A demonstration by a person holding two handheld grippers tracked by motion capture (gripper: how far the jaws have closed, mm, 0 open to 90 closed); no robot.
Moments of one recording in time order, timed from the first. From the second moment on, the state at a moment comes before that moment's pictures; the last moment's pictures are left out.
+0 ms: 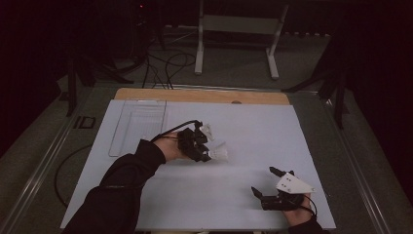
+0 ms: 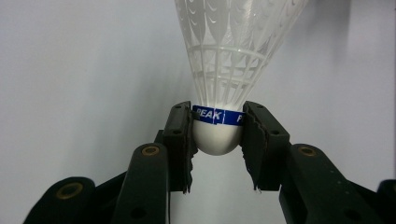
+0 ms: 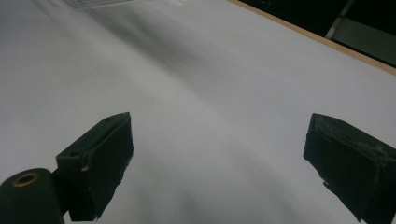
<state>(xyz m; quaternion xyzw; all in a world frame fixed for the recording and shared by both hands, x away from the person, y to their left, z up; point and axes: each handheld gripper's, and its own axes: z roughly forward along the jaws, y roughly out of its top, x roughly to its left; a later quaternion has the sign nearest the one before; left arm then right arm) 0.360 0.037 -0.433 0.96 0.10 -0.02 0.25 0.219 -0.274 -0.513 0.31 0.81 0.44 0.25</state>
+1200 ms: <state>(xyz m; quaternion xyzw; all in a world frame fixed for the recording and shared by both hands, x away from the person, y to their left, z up) 0.343 0.061 -0.373 0.95 0.15 0.01 0.27 0.218 -0.273 -0.513 0.31 0.81 0.44 0.24</state>
